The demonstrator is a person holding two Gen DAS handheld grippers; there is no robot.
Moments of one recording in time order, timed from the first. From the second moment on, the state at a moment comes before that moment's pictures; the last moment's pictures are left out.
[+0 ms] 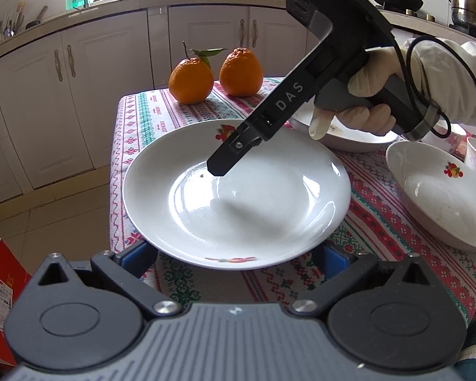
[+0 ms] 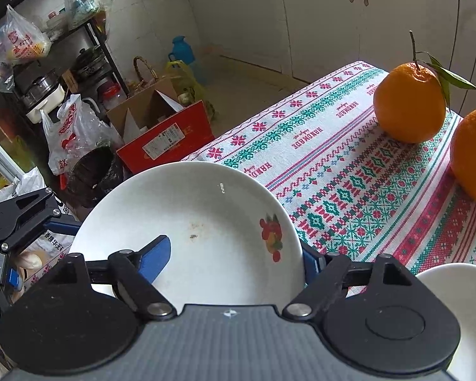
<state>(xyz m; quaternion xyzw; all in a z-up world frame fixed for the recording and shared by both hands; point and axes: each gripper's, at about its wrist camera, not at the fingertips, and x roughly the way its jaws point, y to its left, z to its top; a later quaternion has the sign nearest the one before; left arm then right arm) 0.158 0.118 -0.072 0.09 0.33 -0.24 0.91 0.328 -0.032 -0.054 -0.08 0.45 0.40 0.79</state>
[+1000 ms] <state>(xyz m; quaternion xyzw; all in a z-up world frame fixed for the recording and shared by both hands) 0.152 0.119 -0.069 0.08 0.32 -0.24 0.91 0.320 -0.023 -0.052 -0.12 0.44 0.39 0.80</state>
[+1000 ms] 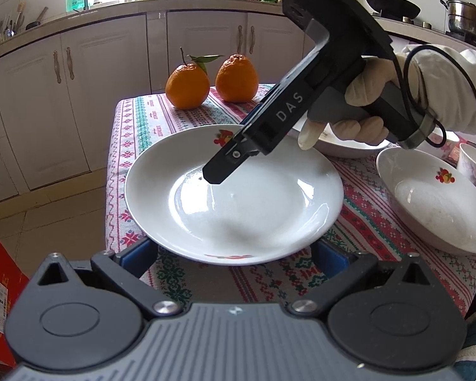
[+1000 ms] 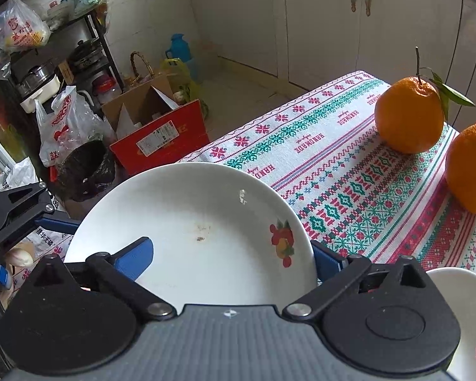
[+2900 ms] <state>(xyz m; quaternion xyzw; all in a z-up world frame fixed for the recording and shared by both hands) 0.074 -0.010 -0.079 0.14 0.34 -0.38 0.85 0.119 -0.218 -0.032 -0.03 0.46 0.17 0.87</state>
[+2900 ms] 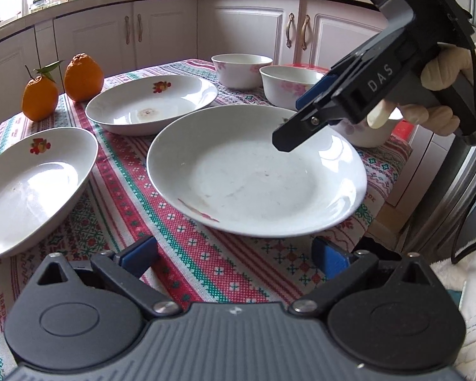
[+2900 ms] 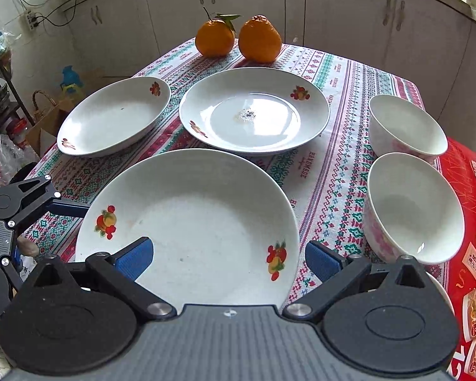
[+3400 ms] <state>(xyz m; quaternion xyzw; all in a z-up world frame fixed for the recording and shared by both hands) 0.075 -0.010 -0.082 0.14 0.32 -0.39 0.85 0.151 -0.221 -0.046 -0.03 0.50 0.19 0.85</state>
